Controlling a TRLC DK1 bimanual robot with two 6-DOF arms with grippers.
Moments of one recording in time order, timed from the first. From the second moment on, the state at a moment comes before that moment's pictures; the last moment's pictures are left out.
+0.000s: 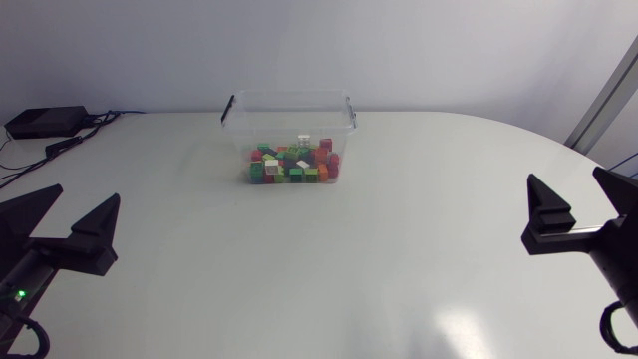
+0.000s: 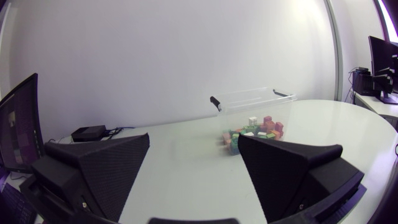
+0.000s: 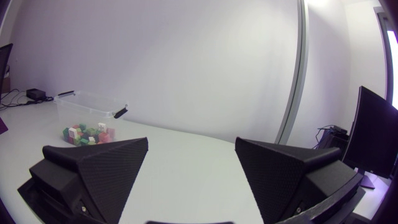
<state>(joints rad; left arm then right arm) 0.07 0.29 0.24 -0.04 0.13 0.16 0.12 0.31 0.28 0.01 0.18 -0.17</state>
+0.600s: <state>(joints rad) 0.01 0.07 0.04 -0.03 0.02 0.03 0.00 0.06 0.03 -0.01 0.01 -0.03</state>
